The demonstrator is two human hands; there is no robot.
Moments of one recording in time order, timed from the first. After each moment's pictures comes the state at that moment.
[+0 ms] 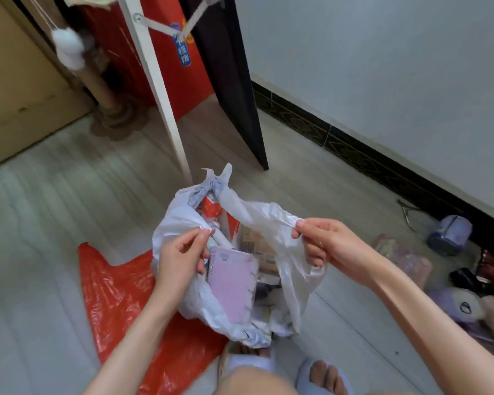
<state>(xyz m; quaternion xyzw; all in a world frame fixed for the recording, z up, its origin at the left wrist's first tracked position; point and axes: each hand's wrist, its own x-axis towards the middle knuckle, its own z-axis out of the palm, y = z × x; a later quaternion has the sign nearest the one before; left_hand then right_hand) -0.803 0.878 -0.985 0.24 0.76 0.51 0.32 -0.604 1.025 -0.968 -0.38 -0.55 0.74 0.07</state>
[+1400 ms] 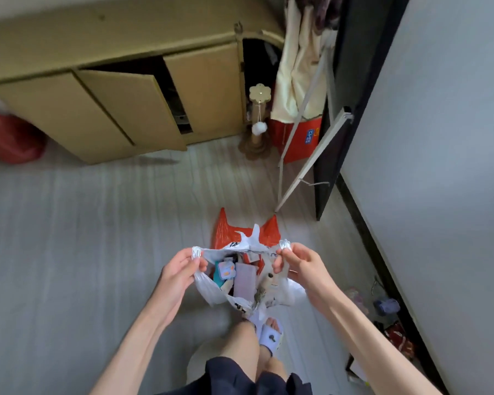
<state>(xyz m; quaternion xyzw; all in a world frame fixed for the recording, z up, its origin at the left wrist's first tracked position) -0.774 0.660 -0.400 -0.06 0.70 0.63 0.34 -0.676 0.875 -0.408 -0.36 -0.59 0.72 -0.08</state>
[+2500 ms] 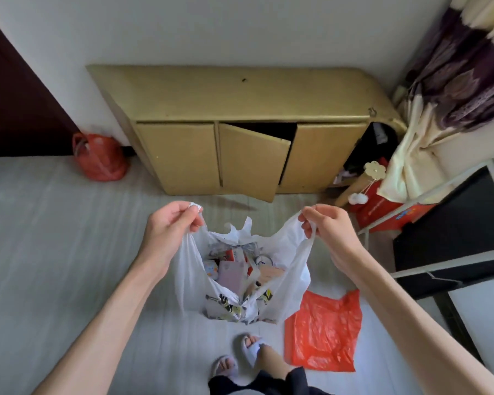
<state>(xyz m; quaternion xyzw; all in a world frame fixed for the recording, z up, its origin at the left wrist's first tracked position) -1.146 0.339 -0.288 0.01 0.74 0.66 0.09 -1.075 0.577 -0.279 -0.27 -0.74 0.62 0.02</state>
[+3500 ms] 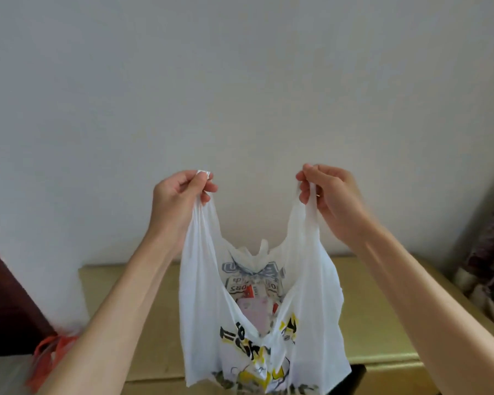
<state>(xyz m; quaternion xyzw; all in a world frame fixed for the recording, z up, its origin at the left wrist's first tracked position) -1.747 0.459 -0.075 0.15 0.65 0.74 -0.10 -1.686 0.663 -0.062 -0.03 -0.66 0.72 0.23</state>
